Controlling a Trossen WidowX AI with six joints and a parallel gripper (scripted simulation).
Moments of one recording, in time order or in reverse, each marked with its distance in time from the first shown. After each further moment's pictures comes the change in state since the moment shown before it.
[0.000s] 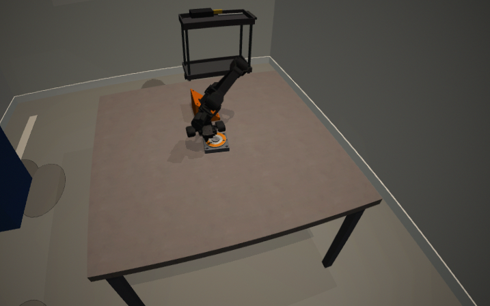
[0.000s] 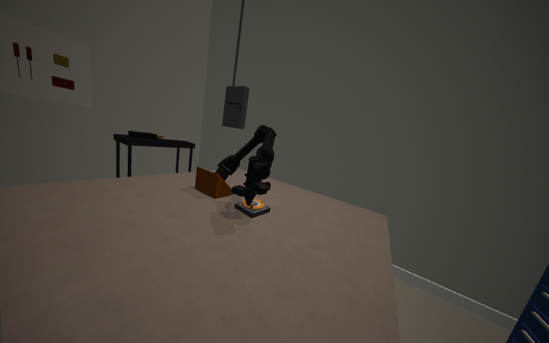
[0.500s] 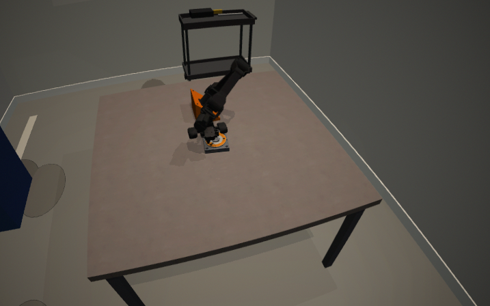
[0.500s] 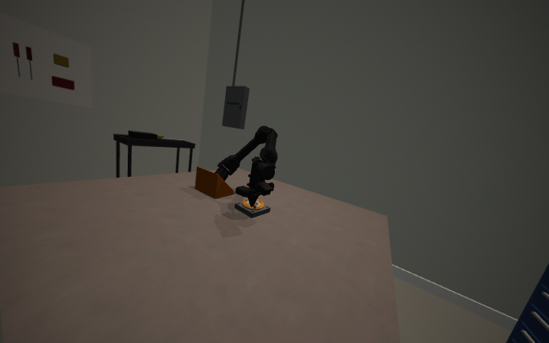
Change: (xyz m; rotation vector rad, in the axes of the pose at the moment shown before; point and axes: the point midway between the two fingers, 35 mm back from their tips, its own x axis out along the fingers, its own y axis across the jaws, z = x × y) arm -0.001 0.006 0.015 0.001 -0.002 -0.002
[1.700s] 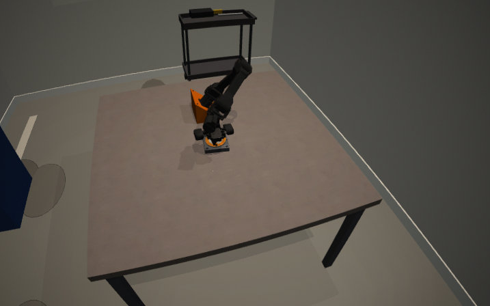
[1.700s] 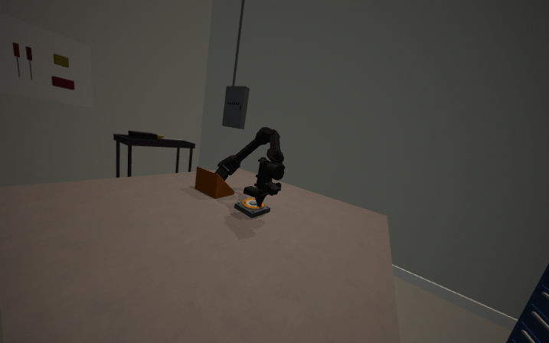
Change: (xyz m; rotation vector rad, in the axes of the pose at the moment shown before) arm -0.002 0.026 0.022 -0.008 -0.008 -0.001
